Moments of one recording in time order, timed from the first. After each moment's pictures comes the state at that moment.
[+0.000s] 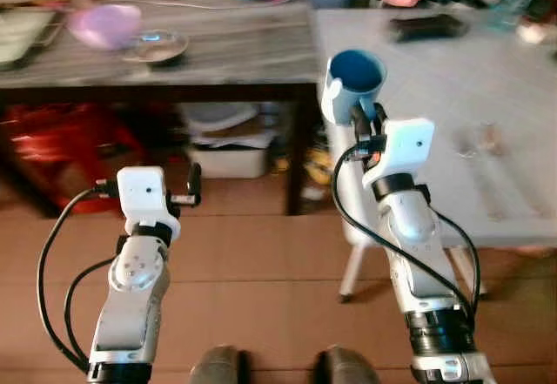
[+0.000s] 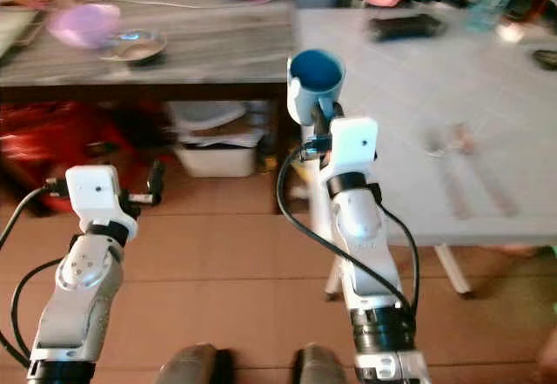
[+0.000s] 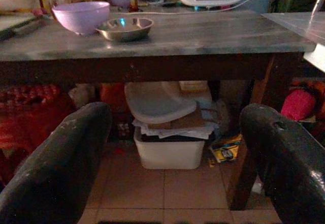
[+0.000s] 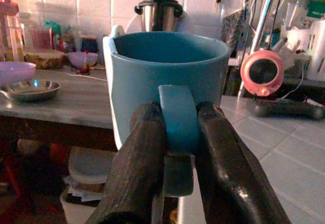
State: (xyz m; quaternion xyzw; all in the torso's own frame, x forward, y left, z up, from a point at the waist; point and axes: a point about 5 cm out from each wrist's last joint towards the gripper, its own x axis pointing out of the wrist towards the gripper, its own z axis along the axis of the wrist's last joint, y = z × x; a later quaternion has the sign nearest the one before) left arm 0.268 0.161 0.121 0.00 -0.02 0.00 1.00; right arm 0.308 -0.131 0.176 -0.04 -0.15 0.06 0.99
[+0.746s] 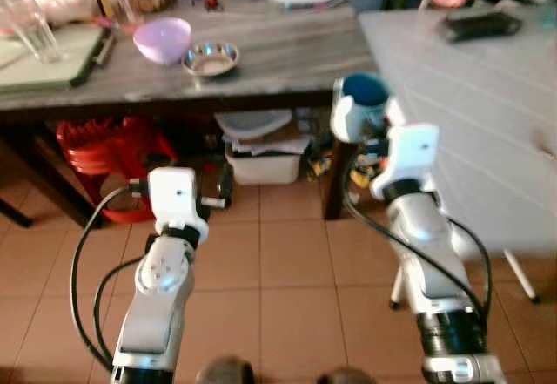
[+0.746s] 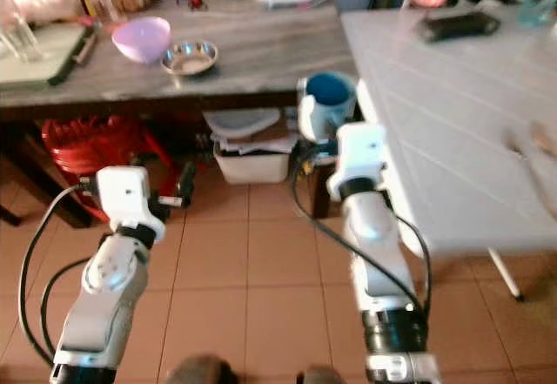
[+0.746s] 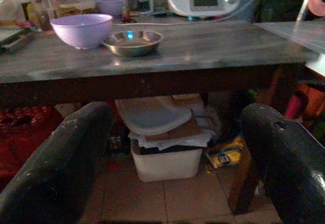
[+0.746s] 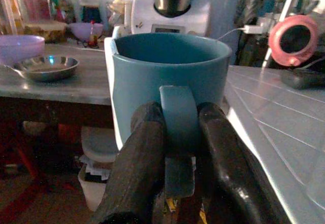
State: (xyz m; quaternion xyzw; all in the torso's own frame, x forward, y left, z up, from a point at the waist) left arm 0.266 0.133 0.129 -0.01 -0.04 -0.06 1.00; right arm 0.311 -0.141 0.160 -0.04 -0.09 0.04 0.99
